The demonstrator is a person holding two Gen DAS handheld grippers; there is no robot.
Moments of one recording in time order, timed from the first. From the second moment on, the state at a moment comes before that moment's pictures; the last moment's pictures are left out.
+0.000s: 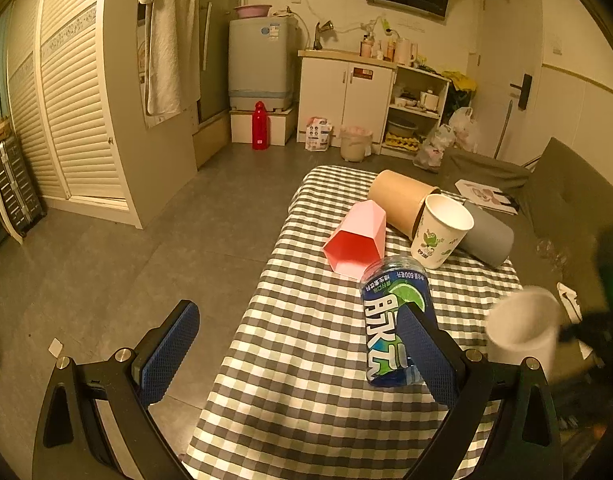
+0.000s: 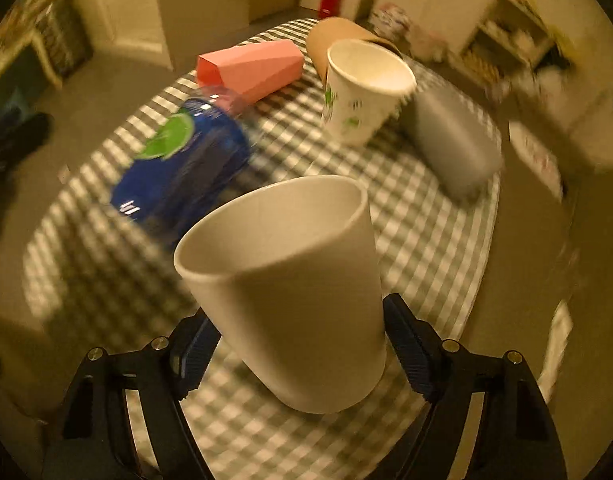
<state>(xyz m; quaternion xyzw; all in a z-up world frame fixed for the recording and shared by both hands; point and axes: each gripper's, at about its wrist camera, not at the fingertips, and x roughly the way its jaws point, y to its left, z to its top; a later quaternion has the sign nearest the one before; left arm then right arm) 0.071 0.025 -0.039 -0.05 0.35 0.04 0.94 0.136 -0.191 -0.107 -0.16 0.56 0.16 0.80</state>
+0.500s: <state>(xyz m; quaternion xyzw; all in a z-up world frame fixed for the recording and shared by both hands) 0.056 0.019 -0.029 -0.05 0.33 0.03 0.94 0.094 -0.196 -0.131 0.10 0.61 0.13 0.78</state>
